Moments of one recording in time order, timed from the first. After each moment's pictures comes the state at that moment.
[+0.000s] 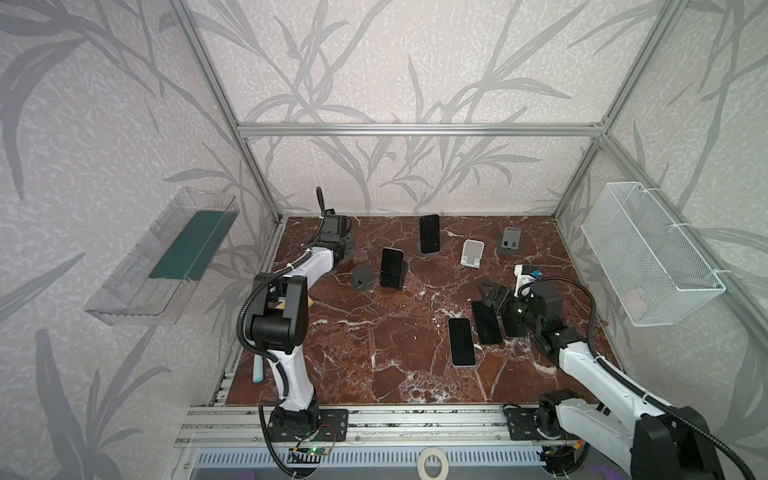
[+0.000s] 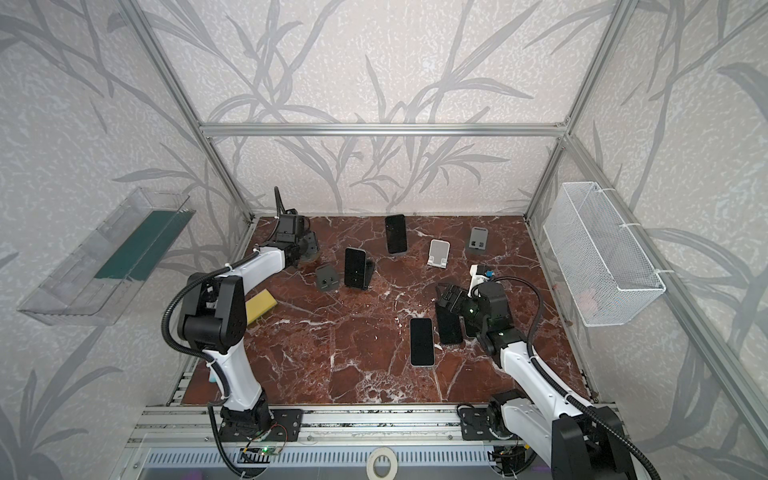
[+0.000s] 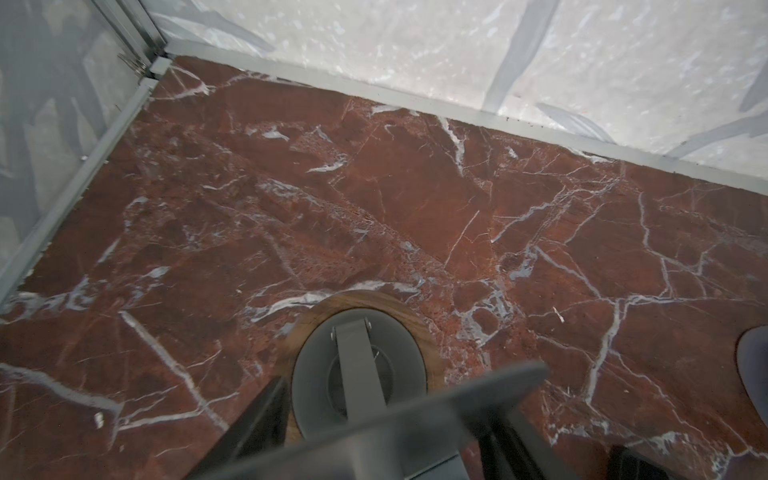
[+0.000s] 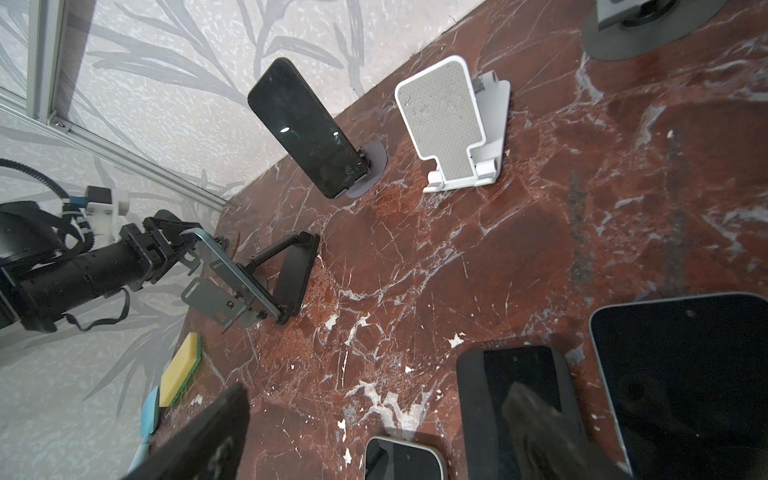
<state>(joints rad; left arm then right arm) -0.12 1.92 1.35 -0.17 -0.21 -0.31 0.21 1.01 0.42 0.15 -0.27 0.66</state>
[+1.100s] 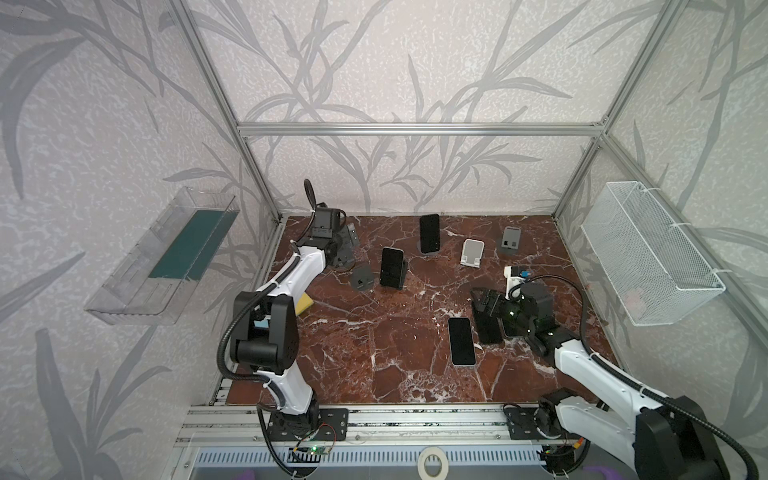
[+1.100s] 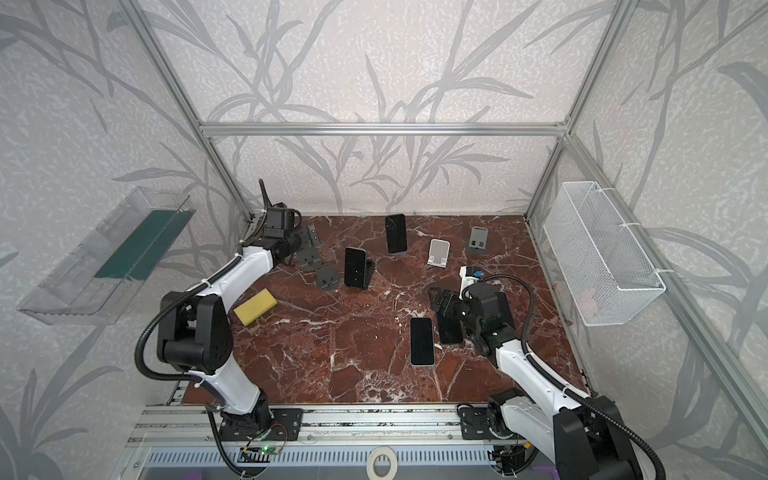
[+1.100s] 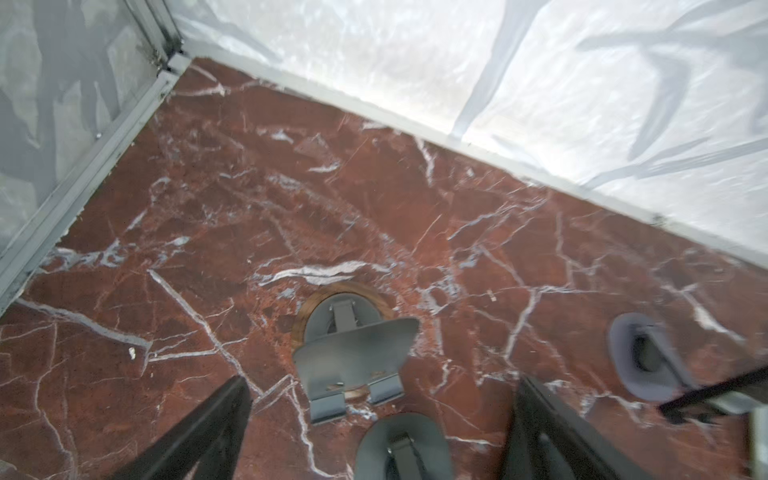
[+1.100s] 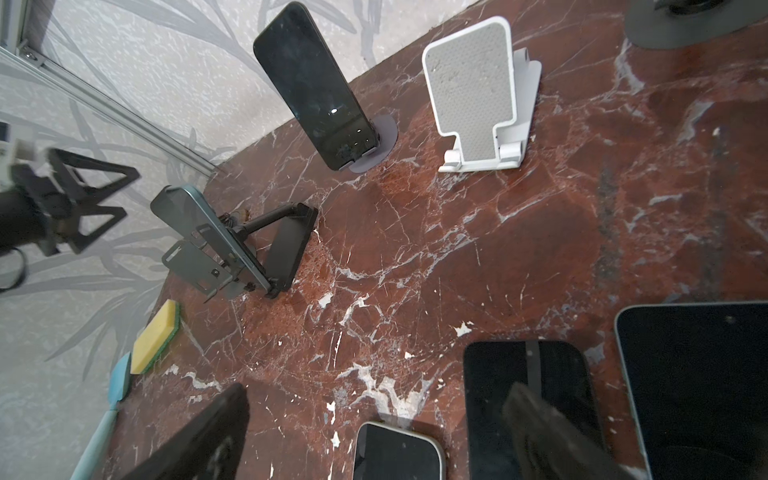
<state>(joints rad) -0.12 1.67 1.34 -0.33 -0.14 -0.41 0.32 1.04 0.42 0.16 -0.20 0.58</state>
